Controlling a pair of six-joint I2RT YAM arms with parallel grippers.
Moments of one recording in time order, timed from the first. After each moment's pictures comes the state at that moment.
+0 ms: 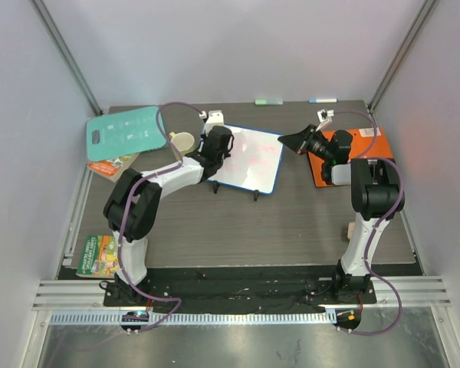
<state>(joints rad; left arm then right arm) -0.61 1.94 1.34 0.07 -0.51 -0.41 -0.01 2.00 0.98 1.07 -0.87 0.71</state>
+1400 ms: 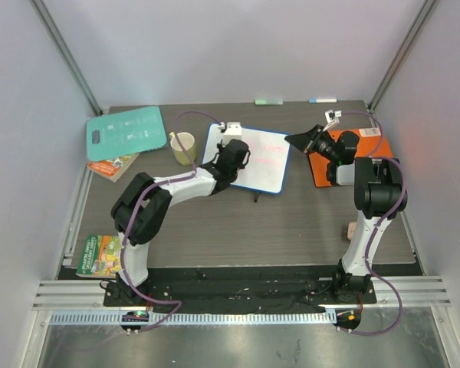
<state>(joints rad) -0.73 1.94 1.27 0.14 -0.55 -0.39 -0.05 2.02 0.98 1.10 -0.89 0.75</state>
